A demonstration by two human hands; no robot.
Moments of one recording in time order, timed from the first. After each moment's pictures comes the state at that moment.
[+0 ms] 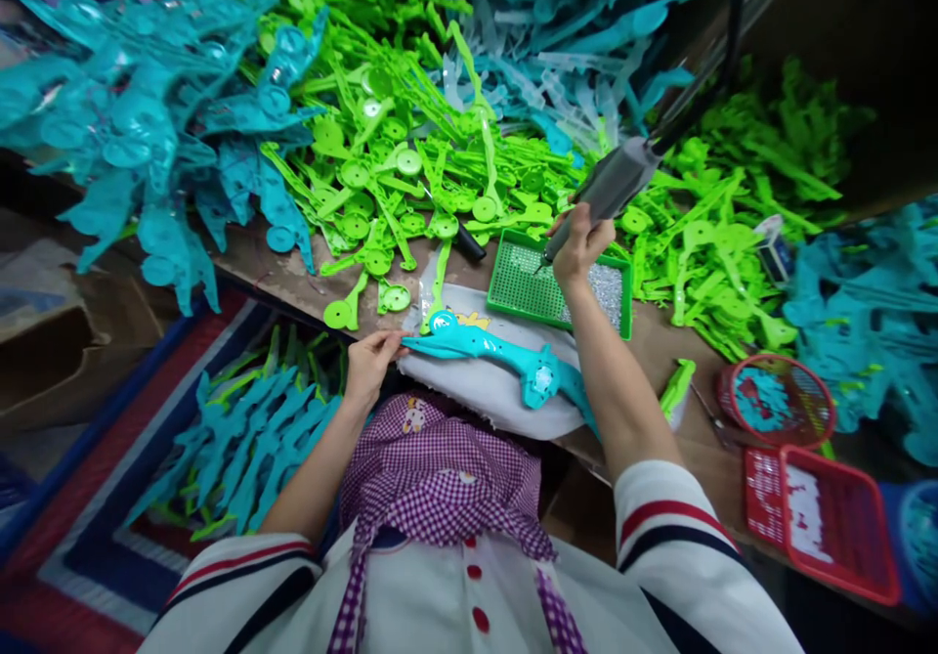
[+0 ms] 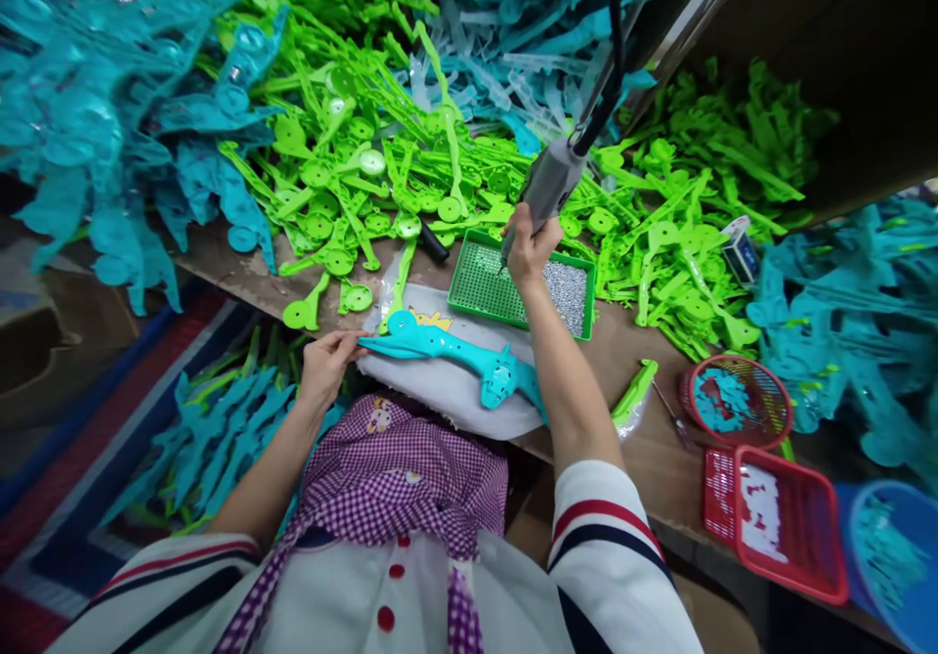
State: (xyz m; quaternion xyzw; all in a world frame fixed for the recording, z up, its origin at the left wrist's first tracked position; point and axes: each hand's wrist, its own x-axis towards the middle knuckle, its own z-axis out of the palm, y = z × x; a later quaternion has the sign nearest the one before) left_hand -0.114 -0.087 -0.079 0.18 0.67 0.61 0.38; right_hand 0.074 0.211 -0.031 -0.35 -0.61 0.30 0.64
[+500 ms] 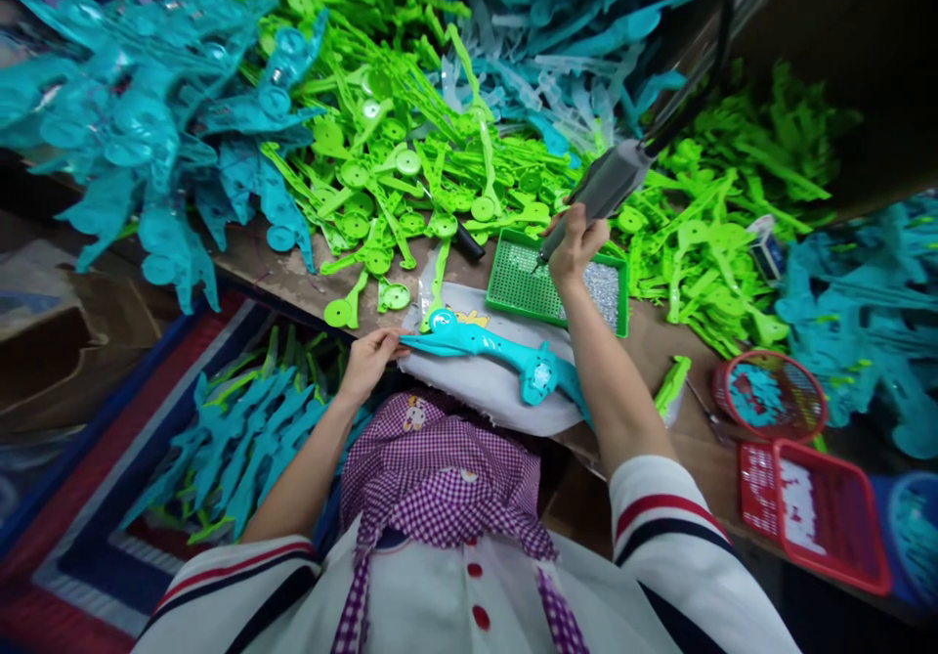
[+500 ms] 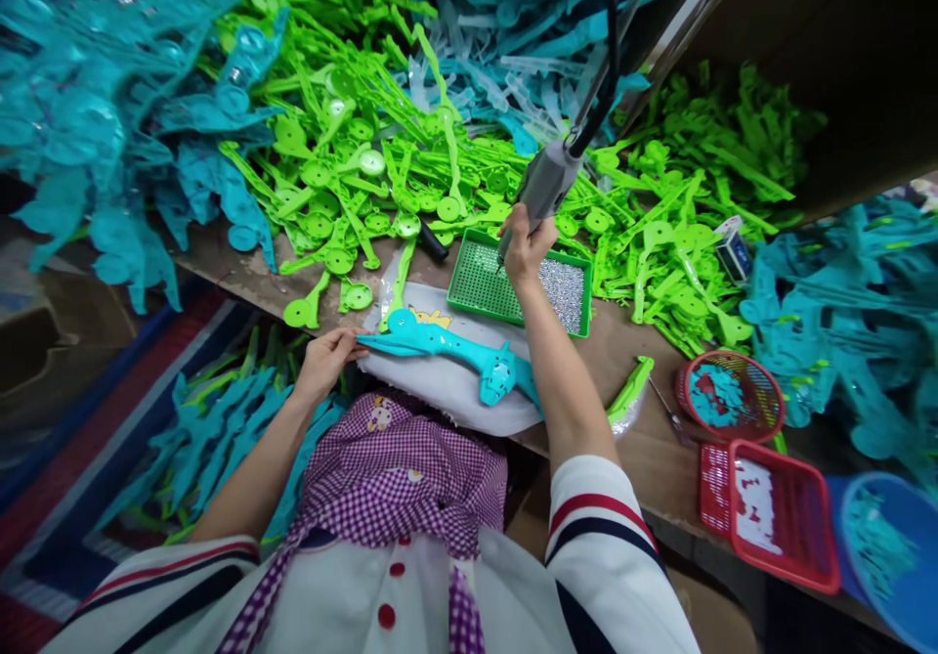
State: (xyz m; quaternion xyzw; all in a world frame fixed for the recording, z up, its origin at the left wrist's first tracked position) left_hand -0.125 -0.087 -0.068 0.21 0.66 0.57 0.45; right_hand 0.072 0.209 -0.035 -0.35 -0.59 0.32 0.65
